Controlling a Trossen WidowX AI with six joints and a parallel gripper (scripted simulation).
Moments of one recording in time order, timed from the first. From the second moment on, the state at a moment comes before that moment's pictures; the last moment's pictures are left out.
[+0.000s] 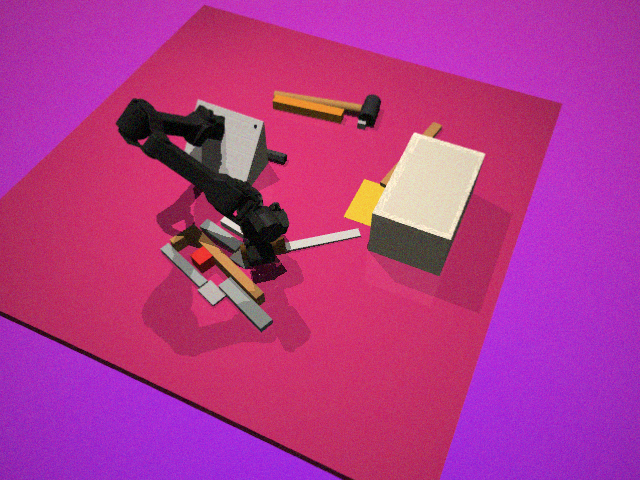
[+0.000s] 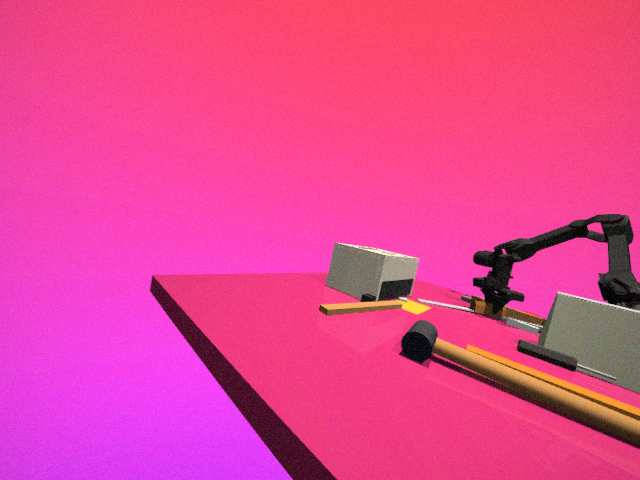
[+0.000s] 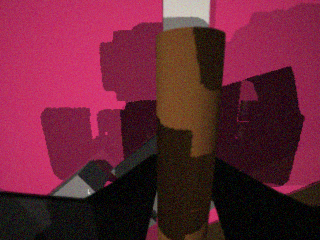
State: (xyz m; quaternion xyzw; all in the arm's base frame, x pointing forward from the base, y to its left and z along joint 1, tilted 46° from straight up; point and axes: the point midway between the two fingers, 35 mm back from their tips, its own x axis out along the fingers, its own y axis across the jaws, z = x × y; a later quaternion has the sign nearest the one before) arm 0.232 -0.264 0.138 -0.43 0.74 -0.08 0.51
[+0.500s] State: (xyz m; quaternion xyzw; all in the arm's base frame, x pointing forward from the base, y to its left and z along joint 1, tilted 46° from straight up) arm 0.248 -0.257 0.127 -0.43 0.74 -0.08 0.52
